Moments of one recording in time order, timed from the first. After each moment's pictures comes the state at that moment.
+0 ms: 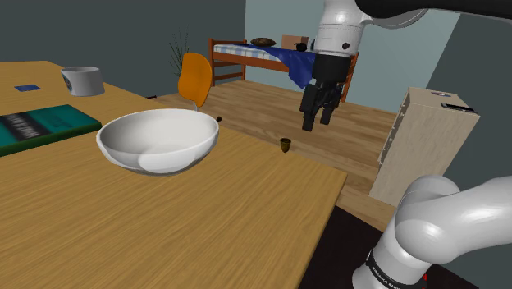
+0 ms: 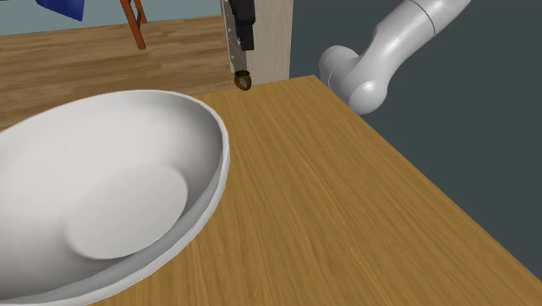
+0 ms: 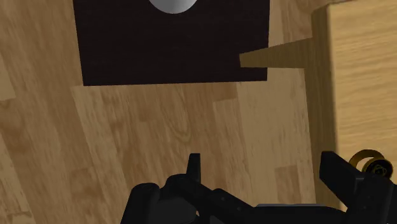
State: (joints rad) arm -0.01 -0.82 0.12 -2.27 0.18 1.44 0.09
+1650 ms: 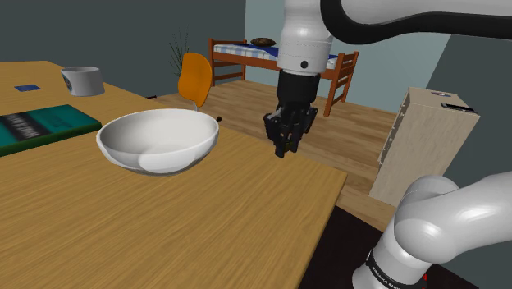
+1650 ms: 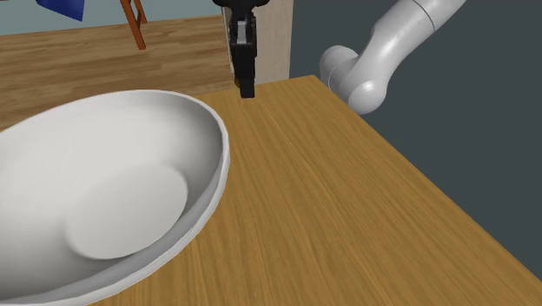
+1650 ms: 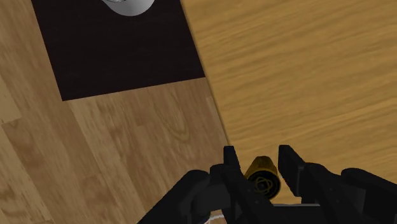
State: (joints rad) arm -0.02 -0.76 0.39 -2.26 0.27 1.55 0.42
